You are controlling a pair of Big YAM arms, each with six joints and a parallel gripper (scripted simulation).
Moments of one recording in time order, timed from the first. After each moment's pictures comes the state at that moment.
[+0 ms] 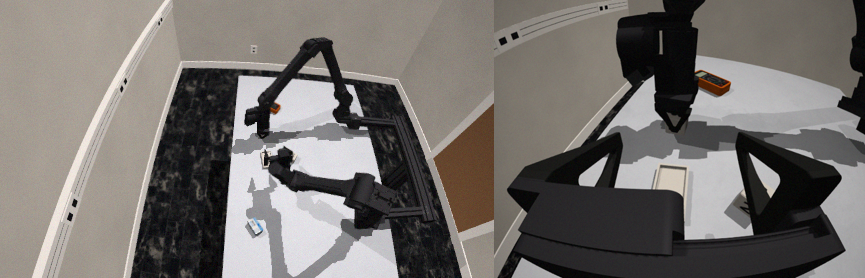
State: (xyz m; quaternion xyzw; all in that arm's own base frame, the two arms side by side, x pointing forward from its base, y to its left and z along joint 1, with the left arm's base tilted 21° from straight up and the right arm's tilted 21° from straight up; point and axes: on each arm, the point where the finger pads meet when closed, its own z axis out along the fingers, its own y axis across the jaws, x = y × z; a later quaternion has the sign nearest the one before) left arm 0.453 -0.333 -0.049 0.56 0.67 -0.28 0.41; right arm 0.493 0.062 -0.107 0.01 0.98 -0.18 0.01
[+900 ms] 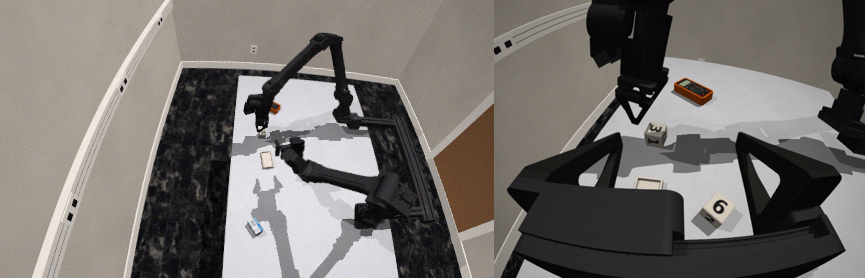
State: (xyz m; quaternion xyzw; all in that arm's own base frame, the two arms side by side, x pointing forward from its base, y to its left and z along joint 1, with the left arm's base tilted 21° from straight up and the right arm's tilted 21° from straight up) left arm 0.405 -0.371 -0.003 0.56 0.68 -0.27 0.39; right arm 0.518 0.095 -0.039 -0.01 0.99 -0.12 0.10
